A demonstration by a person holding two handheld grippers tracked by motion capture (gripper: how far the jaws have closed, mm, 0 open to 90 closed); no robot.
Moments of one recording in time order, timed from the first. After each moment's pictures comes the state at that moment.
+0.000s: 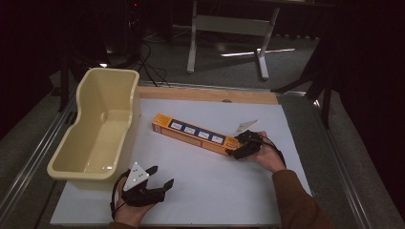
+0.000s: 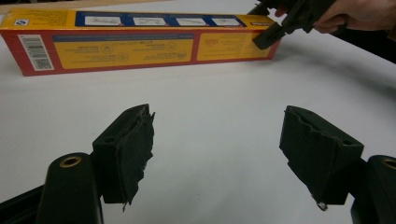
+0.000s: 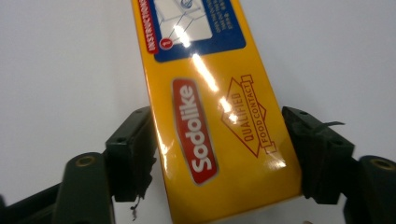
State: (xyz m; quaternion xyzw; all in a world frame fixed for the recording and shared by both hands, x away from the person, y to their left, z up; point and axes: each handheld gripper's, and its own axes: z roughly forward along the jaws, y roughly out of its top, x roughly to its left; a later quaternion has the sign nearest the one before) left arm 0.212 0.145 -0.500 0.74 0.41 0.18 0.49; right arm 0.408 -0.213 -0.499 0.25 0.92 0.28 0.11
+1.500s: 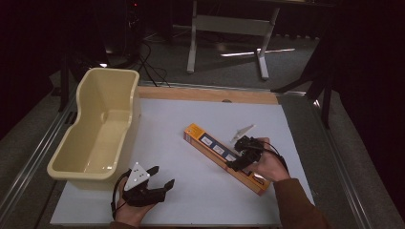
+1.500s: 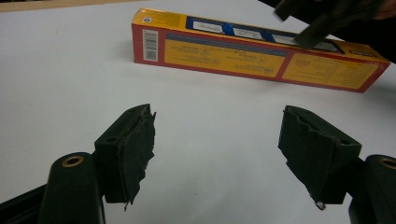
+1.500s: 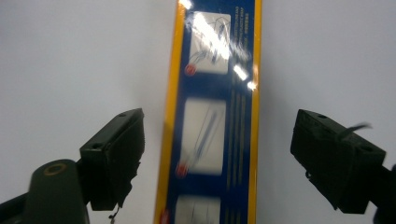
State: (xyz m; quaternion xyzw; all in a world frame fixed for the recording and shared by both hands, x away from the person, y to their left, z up) left arm 0.213 0.144 -0.501 0.74 0.41 0.17 0.50; right arm 0.364 -0.187 -0.463 0.27 0.94 0.21 0.08
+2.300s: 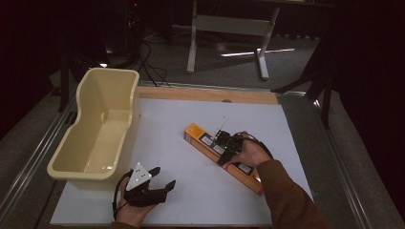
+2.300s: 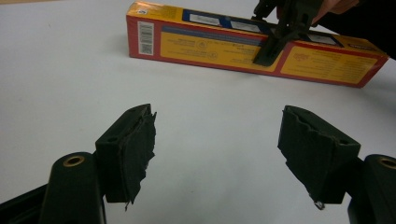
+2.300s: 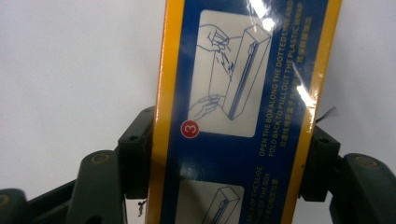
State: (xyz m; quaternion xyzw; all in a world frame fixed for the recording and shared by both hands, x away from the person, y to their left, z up) left arm 0.213 0.141 -0.504 0.75 0.41 0.17 0.49; right arm 0.404 -0.141 -0.488 0.26 0.96 0.07 0.00
